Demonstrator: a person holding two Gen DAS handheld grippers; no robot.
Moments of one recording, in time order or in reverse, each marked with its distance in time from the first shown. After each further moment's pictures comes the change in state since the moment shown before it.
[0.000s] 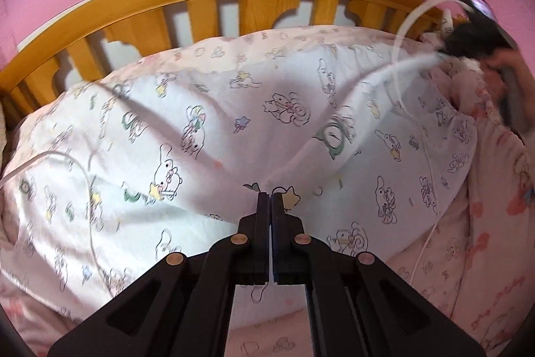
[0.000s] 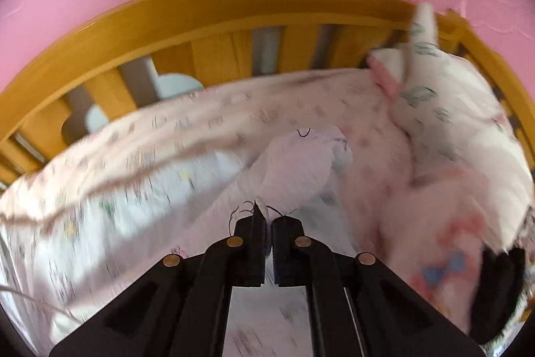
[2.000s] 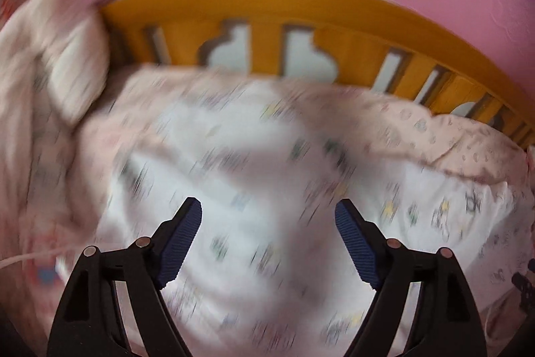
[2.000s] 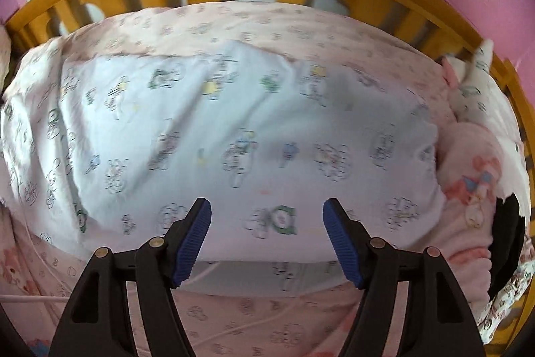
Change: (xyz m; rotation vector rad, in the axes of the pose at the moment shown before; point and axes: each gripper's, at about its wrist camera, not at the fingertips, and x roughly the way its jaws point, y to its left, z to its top) left arm 0.002 0.207 0.064 -0.365 -0.017 0.295; right arm -0.091 0.130 -0.166 -0.421 0.092 0.145
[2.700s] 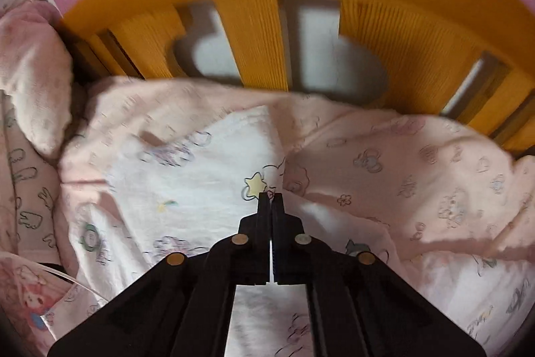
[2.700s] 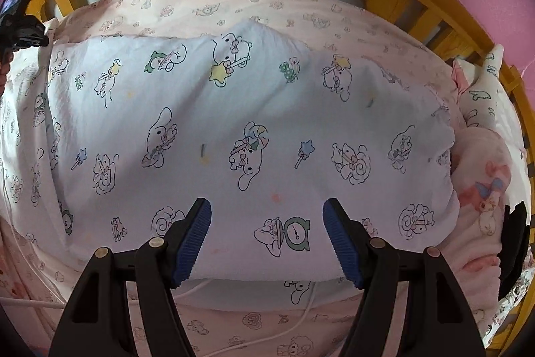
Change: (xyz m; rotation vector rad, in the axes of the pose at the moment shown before) left arm 0.111 -0.024 0.063 -0.025 0.083 0.198; right arm 0.033 0.006 0.001 -0.021 0.034 -0.019
